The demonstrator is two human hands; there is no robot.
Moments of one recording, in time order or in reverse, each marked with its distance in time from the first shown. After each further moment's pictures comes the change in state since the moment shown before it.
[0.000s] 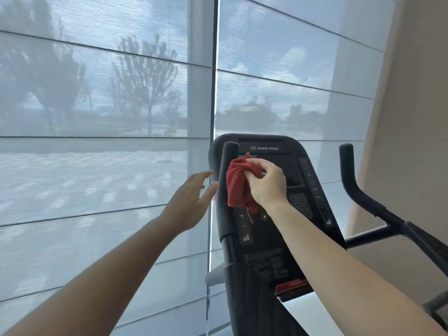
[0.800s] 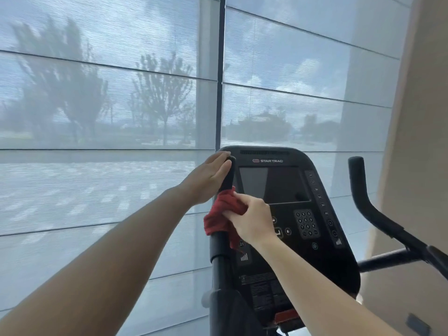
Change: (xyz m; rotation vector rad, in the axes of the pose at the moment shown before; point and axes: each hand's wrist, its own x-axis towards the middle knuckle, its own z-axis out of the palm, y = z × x) left_hand 0.085 0.030 0.003 0.105 -0.121 0.057; right_hand -0.016 0.029 0.014 -0.047 -0.271 0.021
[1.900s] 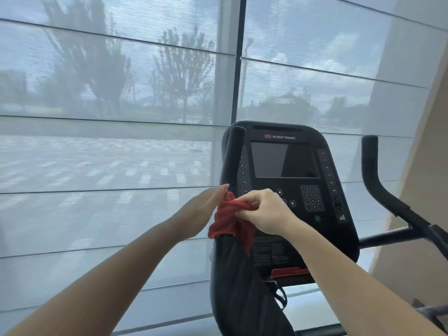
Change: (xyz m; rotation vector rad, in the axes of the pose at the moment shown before) left_hand -0.140 0.026 0.033 -0.478 -0.094 -0.282; right_hand -0.052 0.002 -0.042 -0.041 -0.465 -0.048
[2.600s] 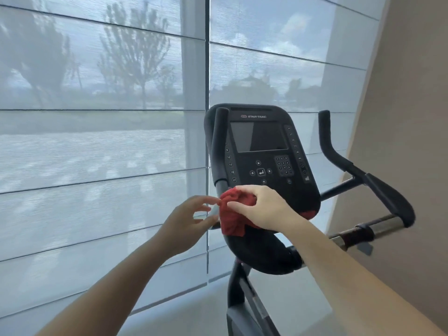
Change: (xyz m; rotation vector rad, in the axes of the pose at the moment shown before) left_hand -0.112 -0.007 -0.003 0.036 0.022 0.099; right_hand -0.105 -0.061 0.035 -0.203 0.157 0.147
